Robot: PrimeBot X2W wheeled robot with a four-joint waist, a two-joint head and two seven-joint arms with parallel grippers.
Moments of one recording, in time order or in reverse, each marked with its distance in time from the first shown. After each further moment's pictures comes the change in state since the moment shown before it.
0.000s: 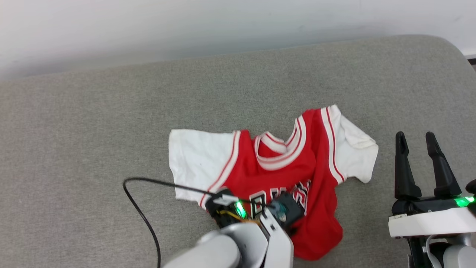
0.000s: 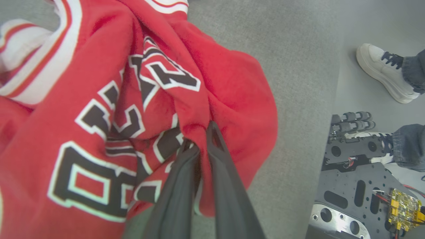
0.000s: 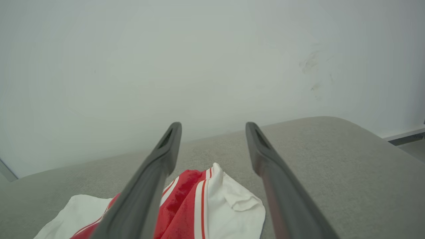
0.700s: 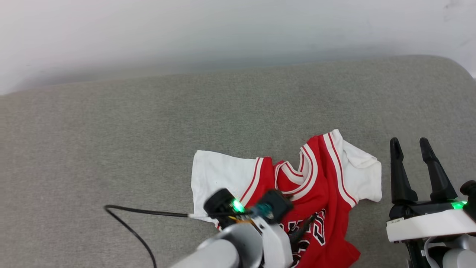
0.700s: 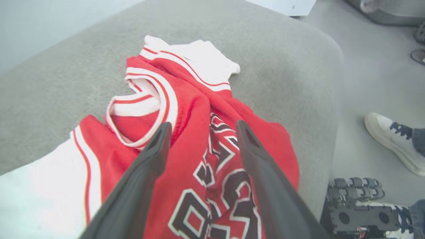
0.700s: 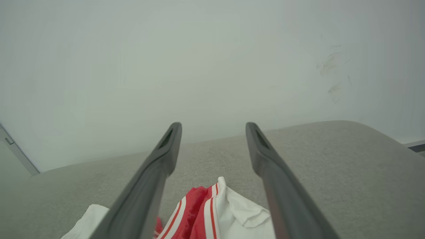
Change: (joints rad) left arm 0.082 -0.043 0.044 0.012 0.019 0.086 -0.256; right arm 0.018 -0.004 0.011 -0.007 0.004 0.000 0.043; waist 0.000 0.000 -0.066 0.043
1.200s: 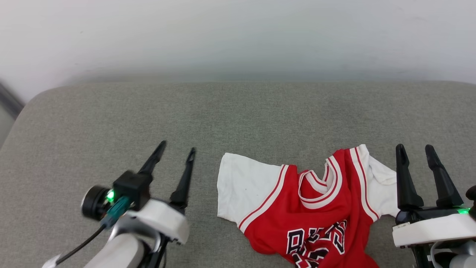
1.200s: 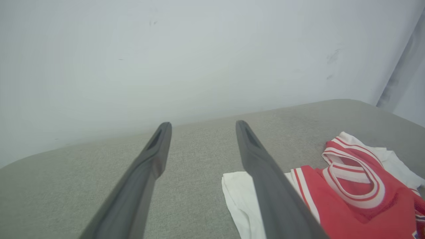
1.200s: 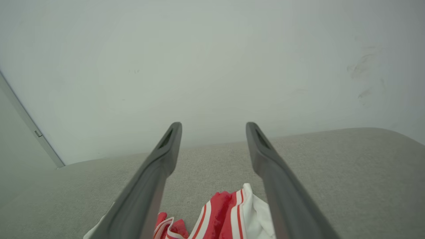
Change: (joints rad) left arm 0.177 0.248 0.378 -0.150 -0.050 0.239 -0.401; right arm 0.026 -0.010 -0.021 -0.005 0.010 0.000 0.023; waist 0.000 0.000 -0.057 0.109
